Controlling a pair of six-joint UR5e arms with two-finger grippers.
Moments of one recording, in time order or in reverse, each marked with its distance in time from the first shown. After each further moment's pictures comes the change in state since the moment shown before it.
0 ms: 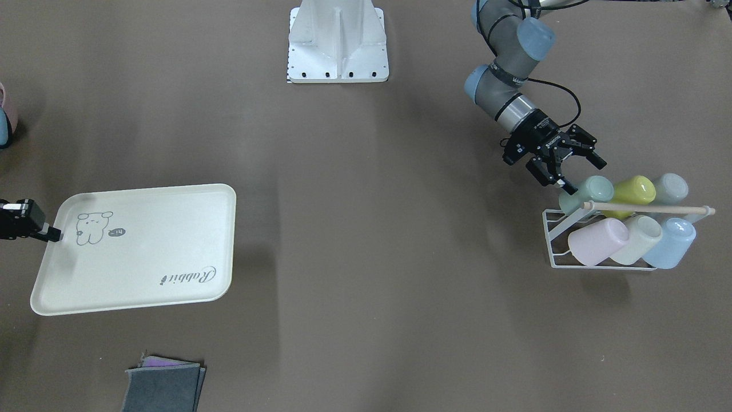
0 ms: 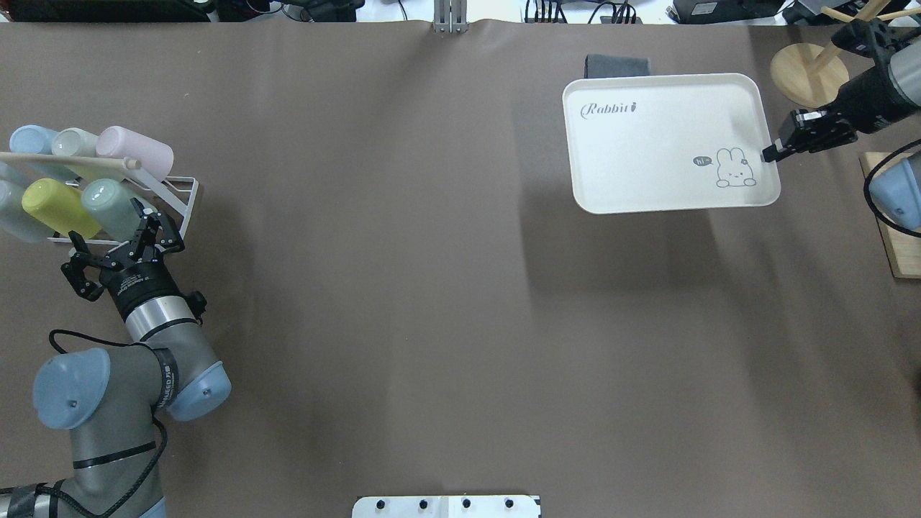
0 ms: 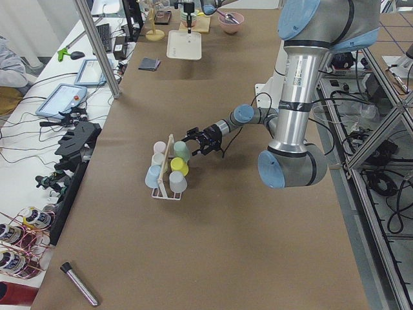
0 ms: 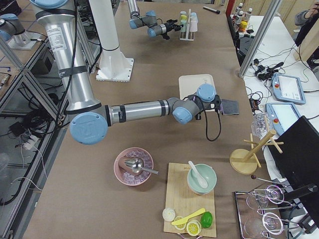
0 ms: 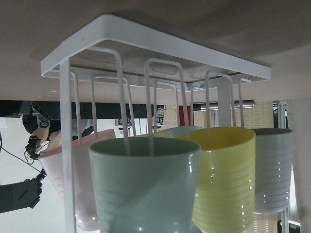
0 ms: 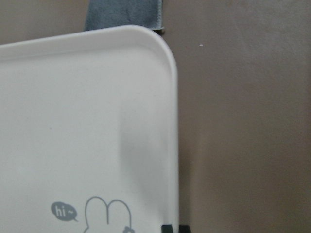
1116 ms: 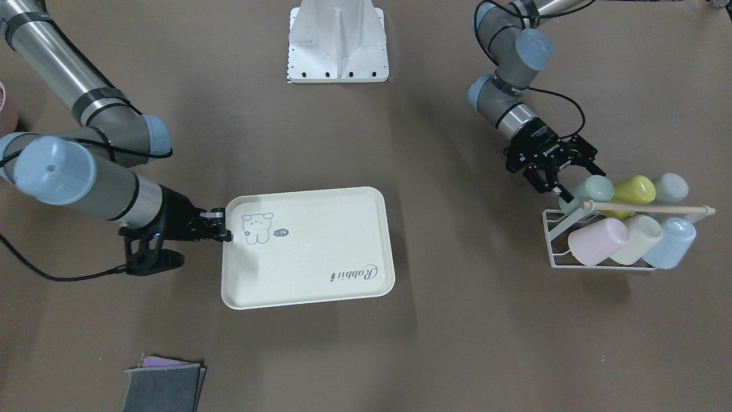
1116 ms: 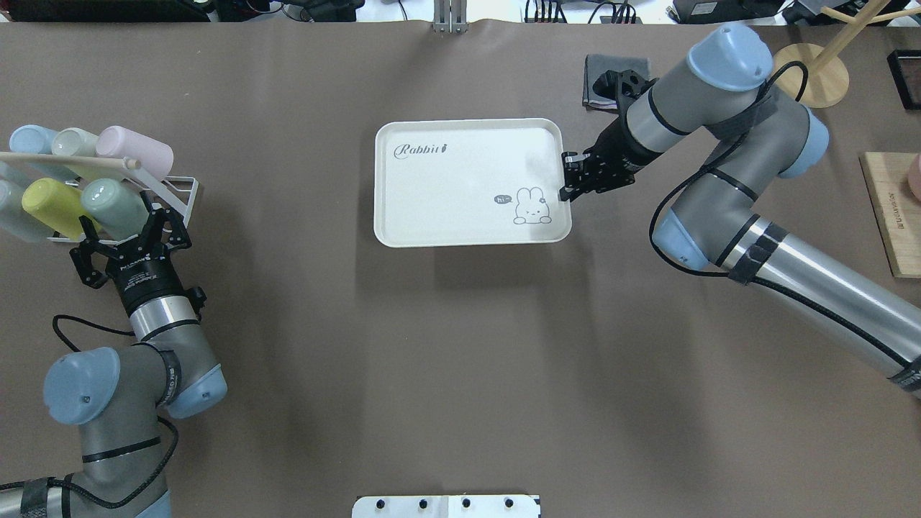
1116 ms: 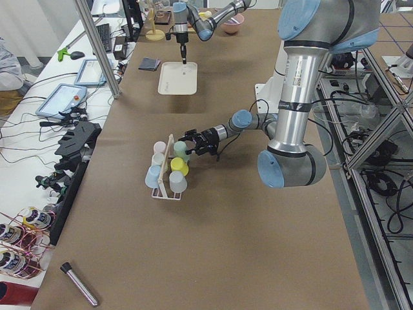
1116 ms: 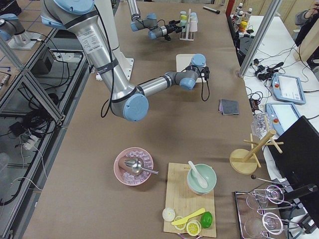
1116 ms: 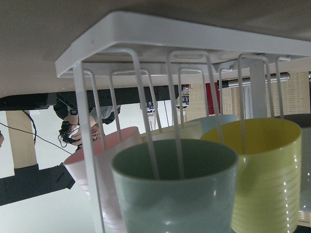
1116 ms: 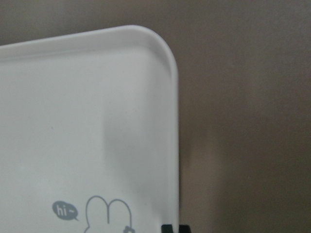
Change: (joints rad) left arm -0.004 -0.005 0.066 0.016 0.120 -0.038; right arm -0.385 0.261 -0.085 0.116 -0.241 0.410
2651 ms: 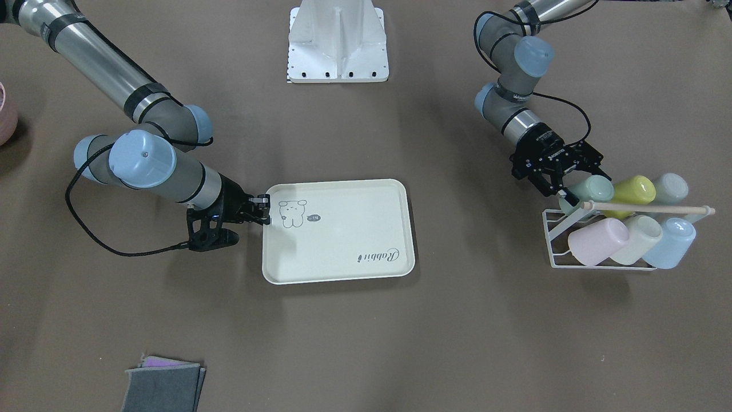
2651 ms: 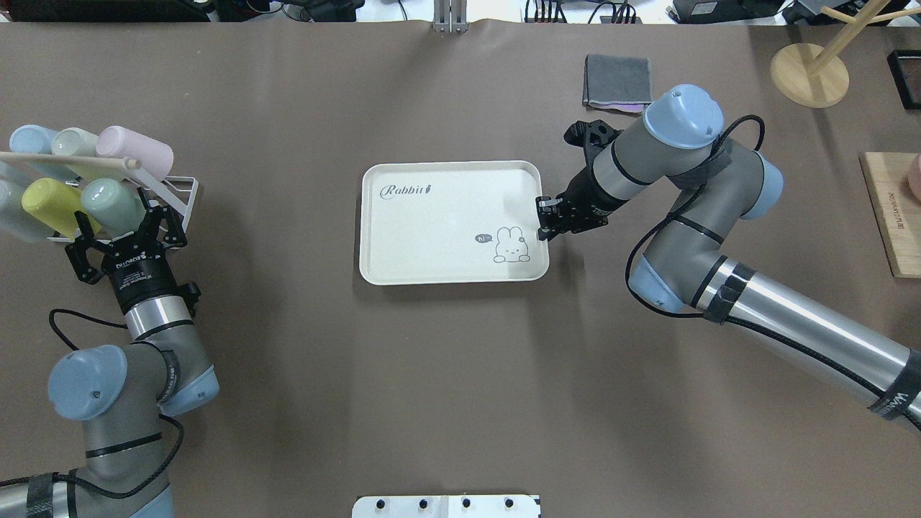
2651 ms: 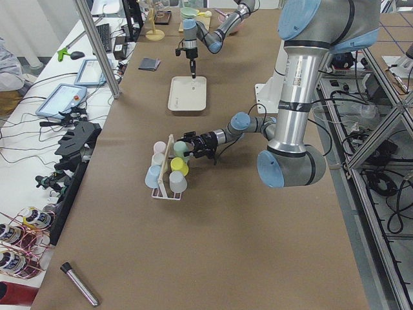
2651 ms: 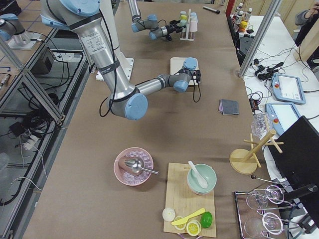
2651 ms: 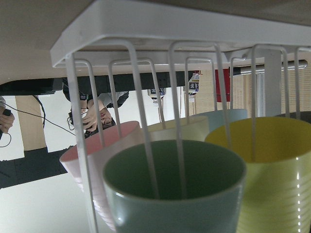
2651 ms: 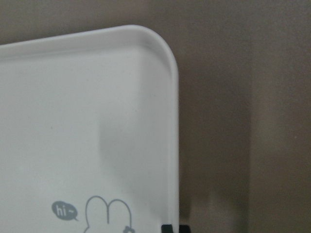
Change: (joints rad) left arm -0.007 -0.004 0.039 0.074 0.062 -0.113; right arm -0.087 0.000 -0.035 0.032 -0.049 0.043
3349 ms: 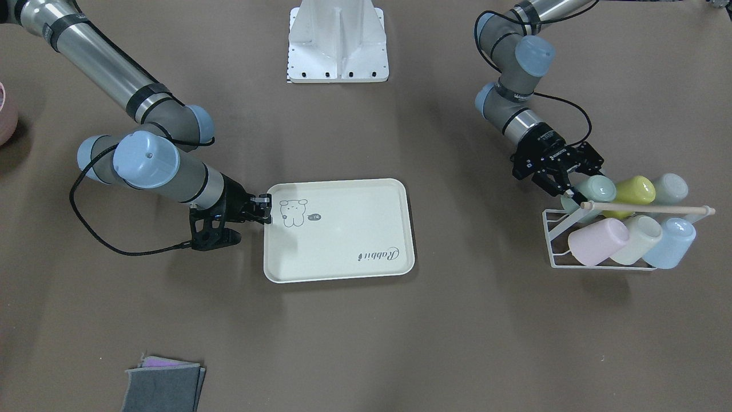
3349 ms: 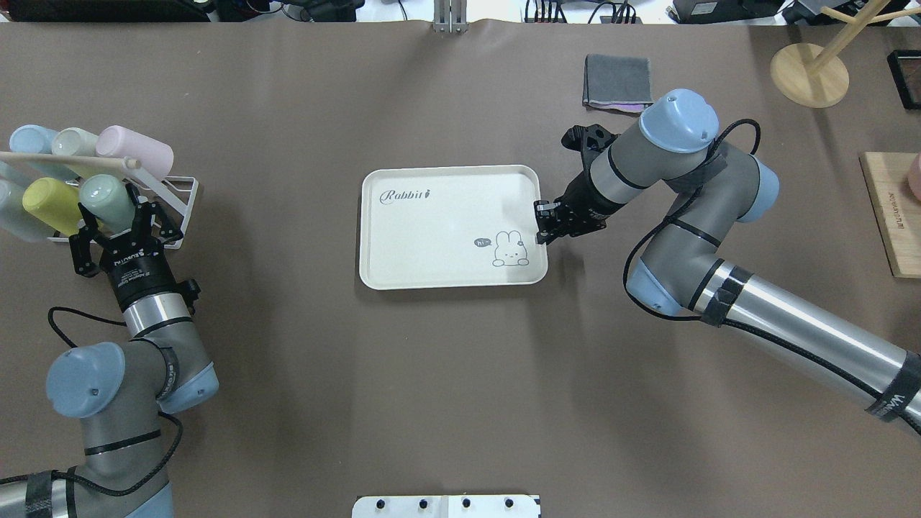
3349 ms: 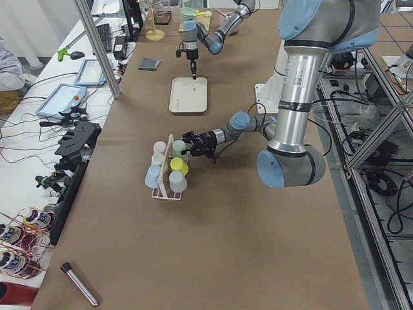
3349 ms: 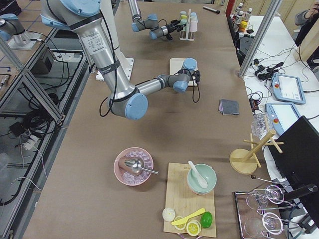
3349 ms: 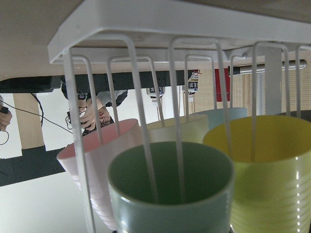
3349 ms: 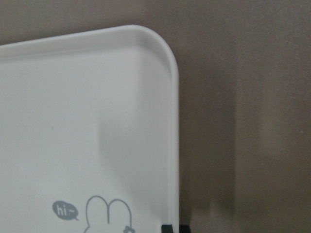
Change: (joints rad) left arm -0.010 0.000 -0.020 0.007 -0.003 -0.011; right arm -0.009 -0.001 -0.006 0.000 -0.002 0.000
